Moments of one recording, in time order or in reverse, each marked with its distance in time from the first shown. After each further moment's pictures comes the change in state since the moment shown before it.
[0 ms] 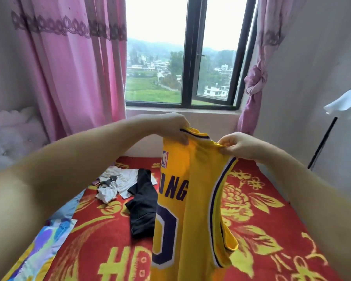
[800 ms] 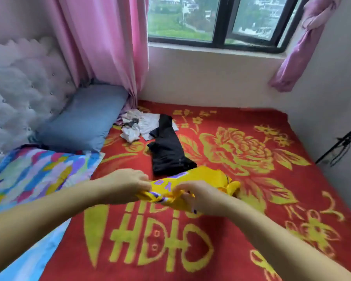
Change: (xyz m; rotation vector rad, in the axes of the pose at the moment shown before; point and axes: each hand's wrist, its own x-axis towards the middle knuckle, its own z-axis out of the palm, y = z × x) left_hand -0.233 -0.077 0.263 0.141 -0.038 0.228; right_hand -0.070 -0.015 0.277 0.026 -0.420 -0.178
